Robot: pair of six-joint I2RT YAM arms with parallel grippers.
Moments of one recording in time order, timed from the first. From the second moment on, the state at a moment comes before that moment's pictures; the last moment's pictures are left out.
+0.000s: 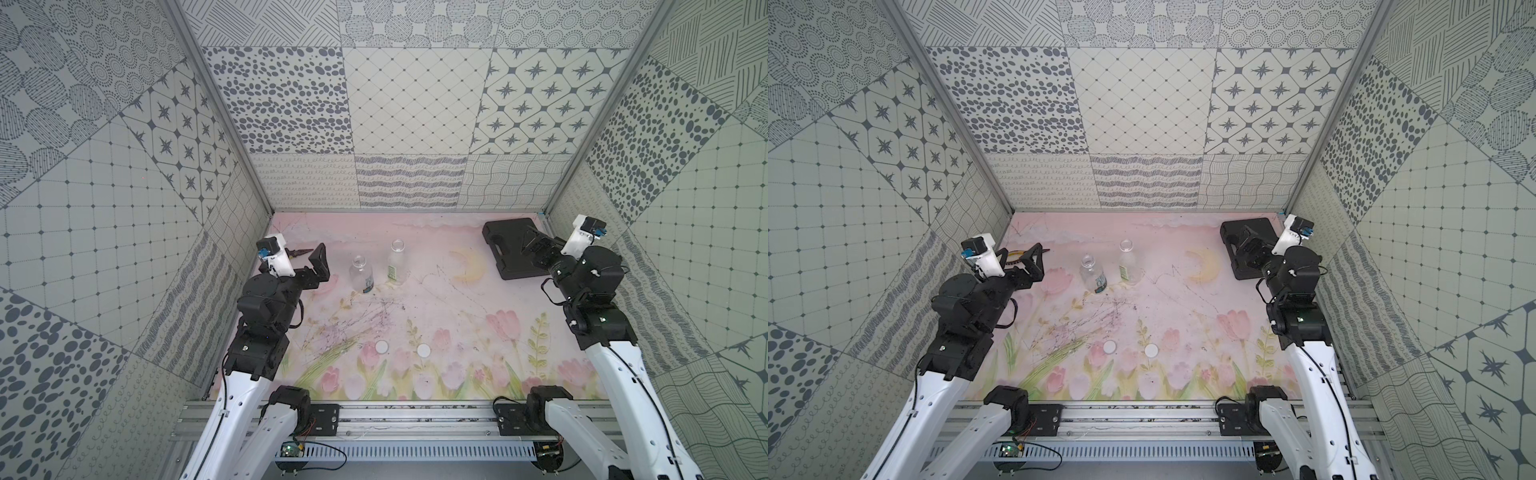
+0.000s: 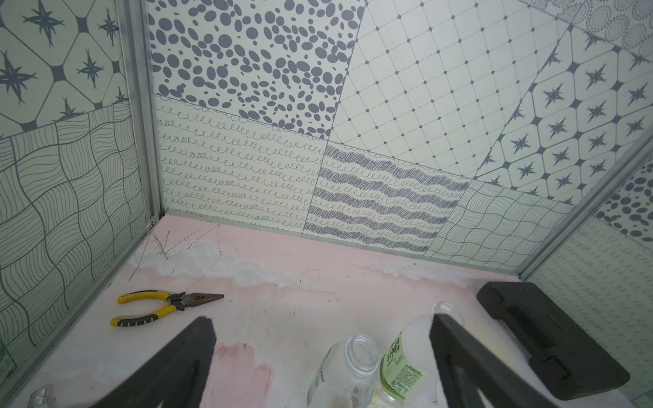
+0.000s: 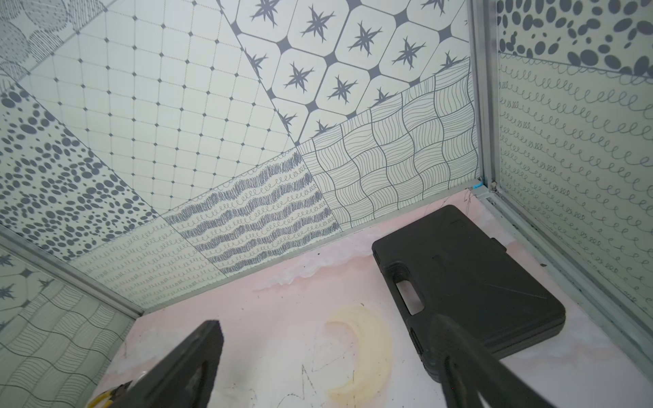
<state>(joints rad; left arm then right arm) -0.12 0.67 0.83 -0.20 -0.08 -0.28 0.00 0.83 0.94 -0.25 -0.04 0.46</state>
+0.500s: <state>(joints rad) -0.12 0.58 1.08 -0.88 -0.15 -0.58 -0.07 0.71 0.96 -0.59 -0.24 0.54</state>
